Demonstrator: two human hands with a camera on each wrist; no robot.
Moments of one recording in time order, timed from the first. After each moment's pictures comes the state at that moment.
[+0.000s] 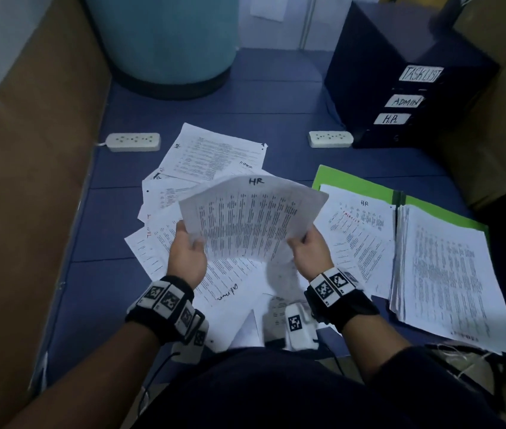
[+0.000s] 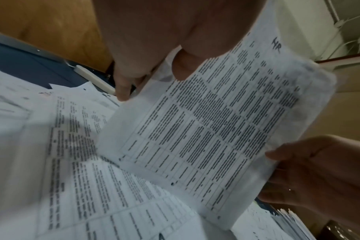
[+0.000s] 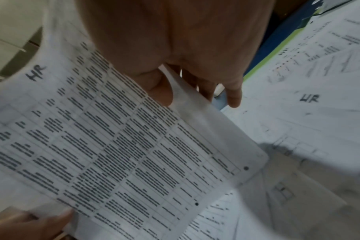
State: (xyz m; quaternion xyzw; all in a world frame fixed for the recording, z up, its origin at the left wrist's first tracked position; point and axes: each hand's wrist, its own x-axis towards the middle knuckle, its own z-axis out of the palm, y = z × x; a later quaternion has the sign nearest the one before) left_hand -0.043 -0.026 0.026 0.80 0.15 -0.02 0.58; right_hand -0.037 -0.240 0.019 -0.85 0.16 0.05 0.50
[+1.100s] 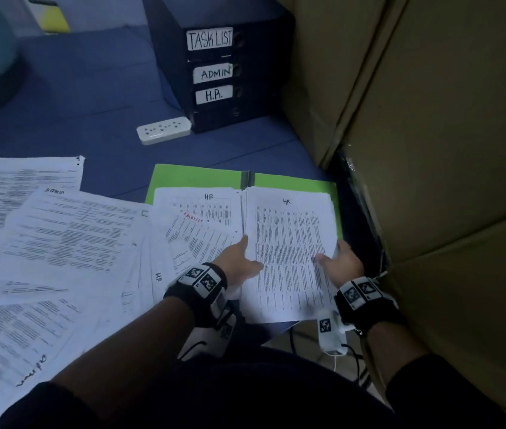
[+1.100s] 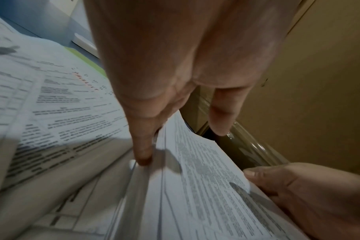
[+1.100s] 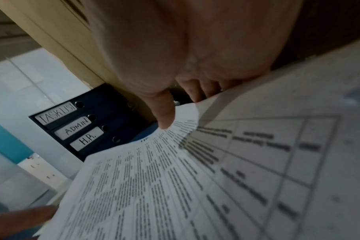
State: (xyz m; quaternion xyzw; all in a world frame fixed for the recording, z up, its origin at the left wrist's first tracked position) left_hand -0.024 -0.418 -0.006 0.79 -0.12 -0.46 0.39; right_hand -0.127 -0.635 -0.030 -0.81 0.46 0.08 0.35
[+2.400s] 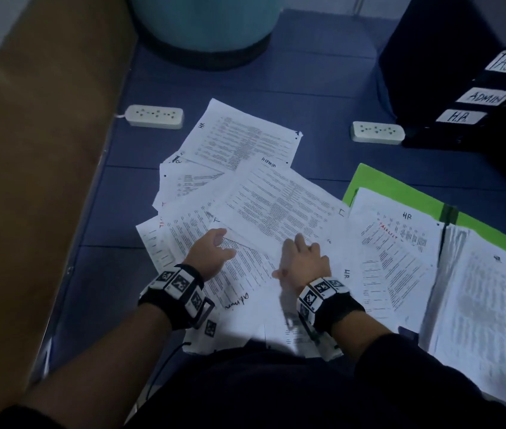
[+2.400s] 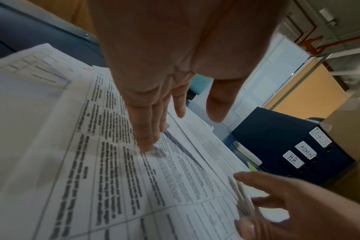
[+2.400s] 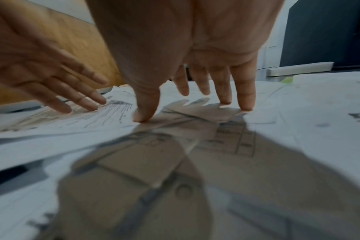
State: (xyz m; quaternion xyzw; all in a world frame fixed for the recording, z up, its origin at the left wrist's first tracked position) left_hand 0.001 -0.013 -0.027 0.80 0.17 -0.25 0.52; right_hand 0.007 -0.218 -0.053 -0.96 -0.03 0.26 0.04
